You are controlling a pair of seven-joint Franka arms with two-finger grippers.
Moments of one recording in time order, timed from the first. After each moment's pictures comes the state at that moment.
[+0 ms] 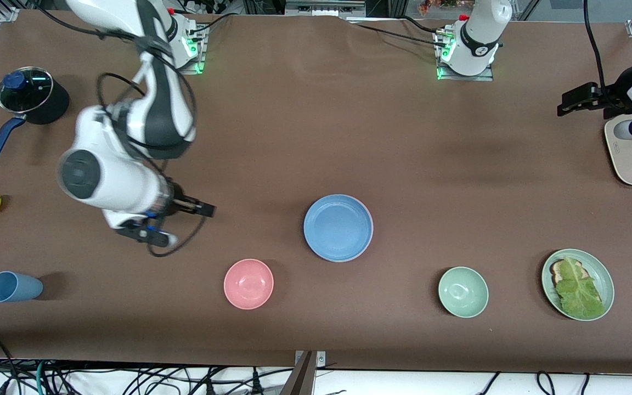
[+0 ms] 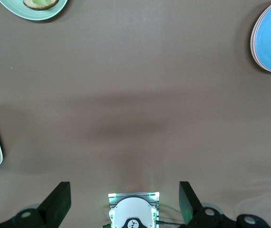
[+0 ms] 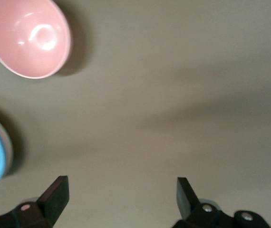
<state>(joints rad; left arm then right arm) -0.05 0.02 0.08 -1.55 -0.04 1.32 0.05 0.77 0.56 -0.71 -1.41 0.45 1.68 0.22</state>
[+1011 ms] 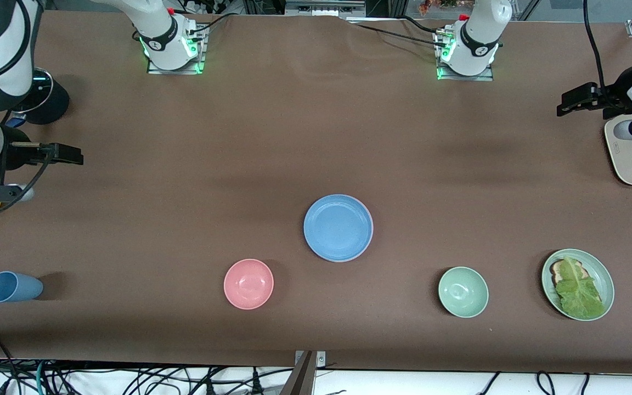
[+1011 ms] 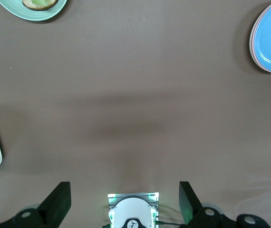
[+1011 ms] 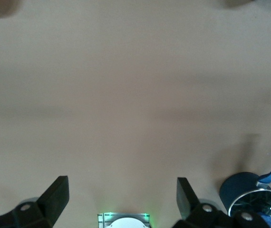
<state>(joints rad) -0.05 0.02 0.08 -1.55 -0.05 1.33 0.05 0.52 0.37 -0.66 -1.30 0.15 1.35 -0.14</state>
